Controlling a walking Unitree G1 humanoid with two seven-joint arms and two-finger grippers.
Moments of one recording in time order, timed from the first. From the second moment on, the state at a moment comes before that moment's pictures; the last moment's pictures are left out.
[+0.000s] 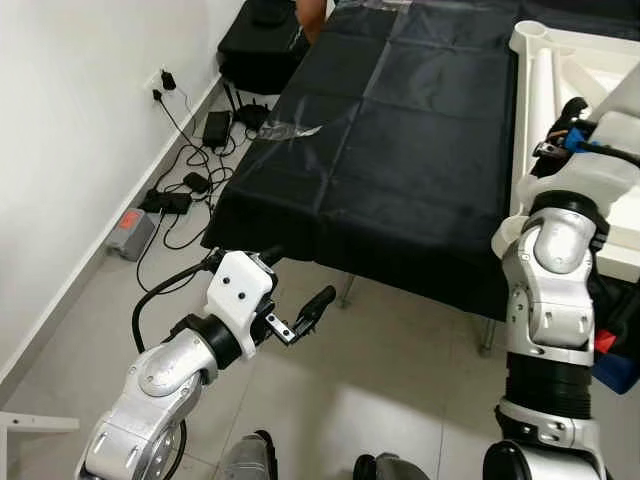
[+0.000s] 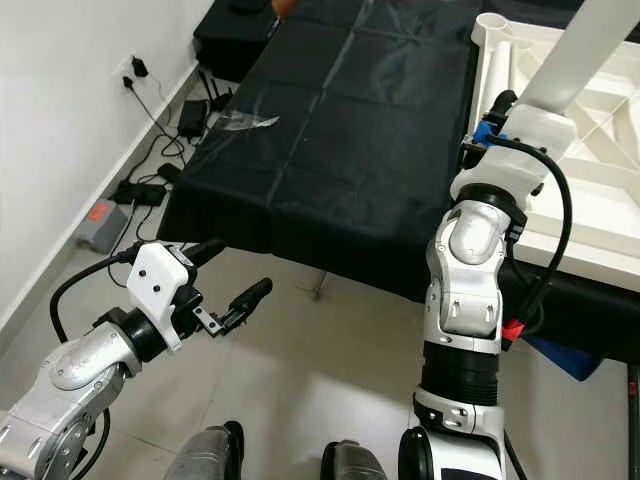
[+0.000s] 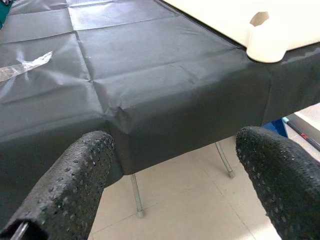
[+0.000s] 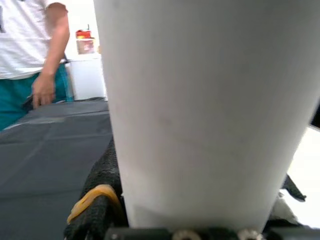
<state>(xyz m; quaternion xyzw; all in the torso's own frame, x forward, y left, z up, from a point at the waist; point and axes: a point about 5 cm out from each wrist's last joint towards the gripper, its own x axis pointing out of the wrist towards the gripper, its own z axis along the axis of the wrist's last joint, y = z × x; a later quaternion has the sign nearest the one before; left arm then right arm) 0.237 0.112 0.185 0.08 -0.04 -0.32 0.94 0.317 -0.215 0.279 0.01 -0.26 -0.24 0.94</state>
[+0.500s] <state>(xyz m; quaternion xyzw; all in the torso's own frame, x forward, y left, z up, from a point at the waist) 0.245 0.095 0.188 0.06 -0.07 -0.30 0.95 0.317 -0.161 0.283 0.07 -0.28 0.01 0.96</state>
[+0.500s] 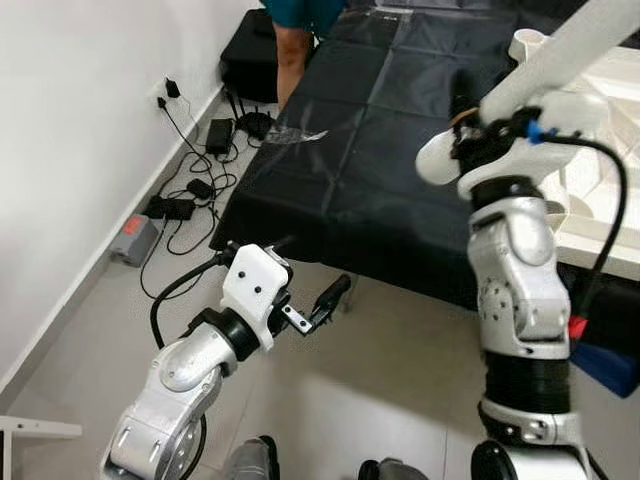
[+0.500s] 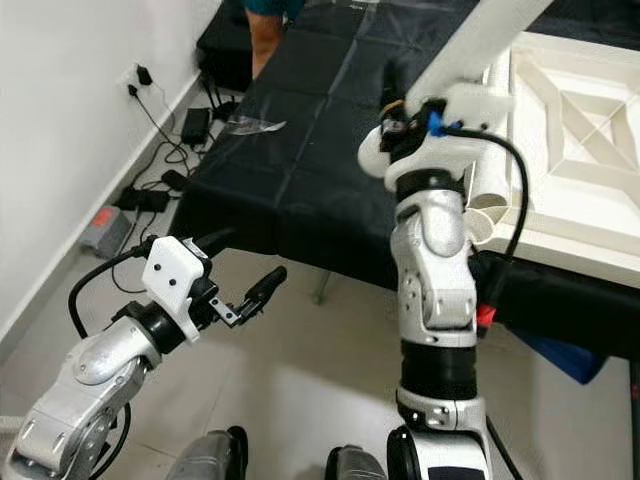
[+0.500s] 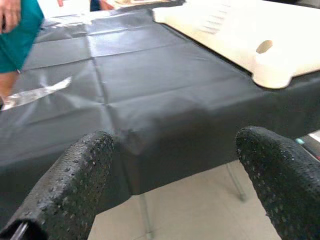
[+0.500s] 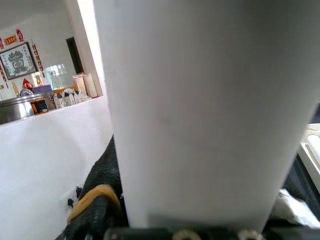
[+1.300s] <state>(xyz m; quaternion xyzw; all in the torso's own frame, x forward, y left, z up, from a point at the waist) 0.264 0.106 0.184 0.06 -0.08 -0.22 0.97 0.321 -0.166 0.284 0.04 -0.27 0.07 0.96</state>
